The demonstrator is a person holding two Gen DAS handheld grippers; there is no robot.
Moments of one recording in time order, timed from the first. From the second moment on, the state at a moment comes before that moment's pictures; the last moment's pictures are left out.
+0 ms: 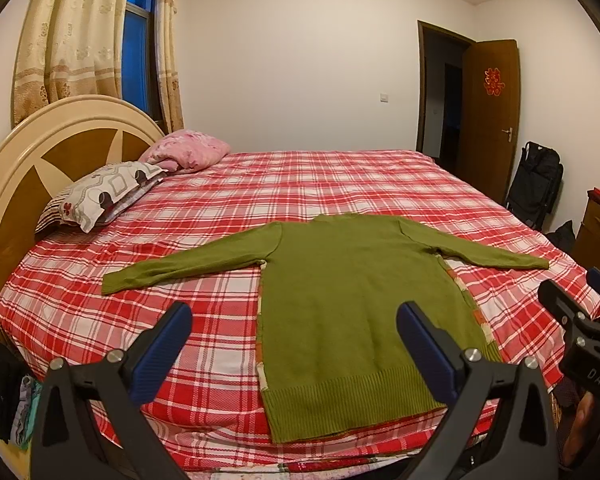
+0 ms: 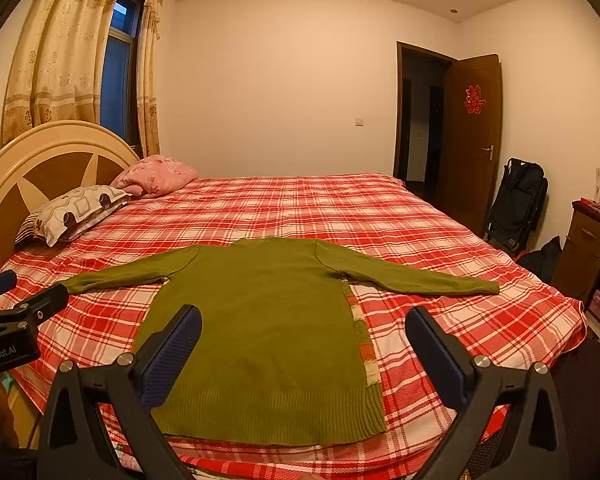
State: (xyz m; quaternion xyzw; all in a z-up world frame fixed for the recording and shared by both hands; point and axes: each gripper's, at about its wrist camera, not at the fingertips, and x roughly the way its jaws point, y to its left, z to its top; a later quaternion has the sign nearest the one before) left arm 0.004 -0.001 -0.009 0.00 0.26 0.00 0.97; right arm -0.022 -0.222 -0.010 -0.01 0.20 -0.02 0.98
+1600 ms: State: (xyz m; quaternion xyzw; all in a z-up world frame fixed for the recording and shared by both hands) left arm 0.012 0.003 -0.017 0.00 0.28 0.00 0.96; right arm -0.021 -0.220 -0.014 -0.01 0.21 -0.02 0.98
